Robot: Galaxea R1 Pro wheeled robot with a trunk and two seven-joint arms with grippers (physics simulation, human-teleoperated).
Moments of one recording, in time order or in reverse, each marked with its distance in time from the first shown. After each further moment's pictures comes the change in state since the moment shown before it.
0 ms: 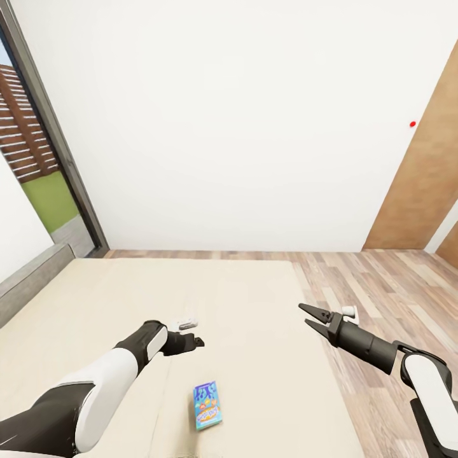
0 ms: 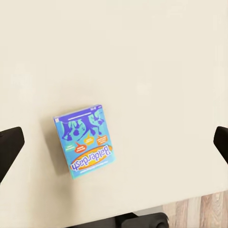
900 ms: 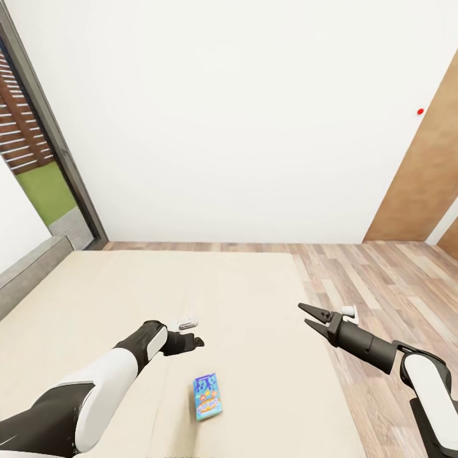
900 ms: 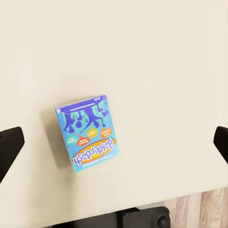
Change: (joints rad) left arm 0.000 0.000 -0.001 0.000 -0.001 -0.003 0.000; right arm -0.001 0.001 0.001 0.000 0.000 0.000 0.000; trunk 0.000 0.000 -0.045
